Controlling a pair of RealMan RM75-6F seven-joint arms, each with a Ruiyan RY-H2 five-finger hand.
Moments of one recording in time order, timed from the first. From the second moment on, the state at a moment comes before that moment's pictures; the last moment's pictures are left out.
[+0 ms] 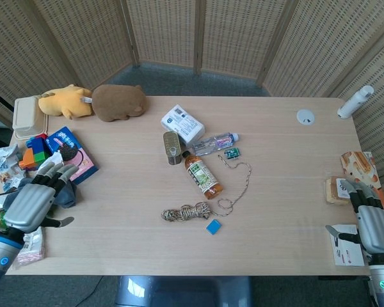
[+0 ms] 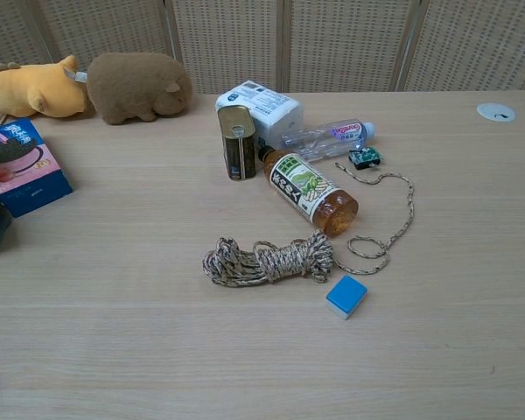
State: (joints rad) left arm -0.35 -0.86 -0.04 -2.04 1.42 1.17 0.15; right arm 0.10 -1.01 0.09 -1.80 -1.38 1.40 0.02
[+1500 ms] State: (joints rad) left arm -0.85 -1.88 -0.13 -1.46 0.94 0.92 0.68; right arm -0.03 -0.85 0.10 -1.83 -1.33 1.52 0.13
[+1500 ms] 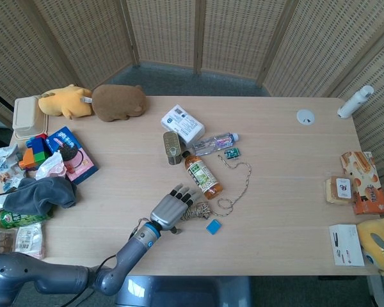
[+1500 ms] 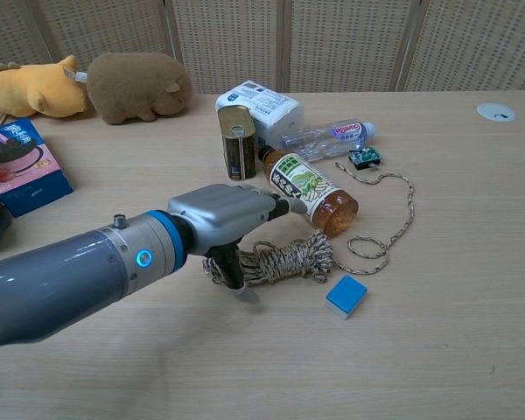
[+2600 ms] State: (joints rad) left arm -0.85 -1.95 -0.15 -1.35 0.92 0.97 0.62; right arm -0.05 -0.85 0.12 -1.80 -1.33 1.53 0.19
